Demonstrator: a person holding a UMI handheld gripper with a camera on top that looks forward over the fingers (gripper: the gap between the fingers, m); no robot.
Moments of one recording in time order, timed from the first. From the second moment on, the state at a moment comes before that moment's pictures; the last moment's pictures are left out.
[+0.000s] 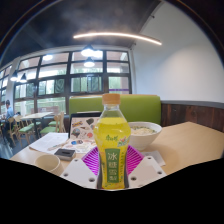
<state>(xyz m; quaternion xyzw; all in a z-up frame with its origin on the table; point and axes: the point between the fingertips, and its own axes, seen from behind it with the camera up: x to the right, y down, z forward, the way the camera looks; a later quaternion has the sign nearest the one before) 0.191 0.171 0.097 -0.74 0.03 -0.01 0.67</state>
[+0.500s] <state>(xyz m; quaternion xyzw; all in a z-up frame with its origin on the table) 0.182 0.075 0.134 -0.77 0.04 -0.03 0.64</state>
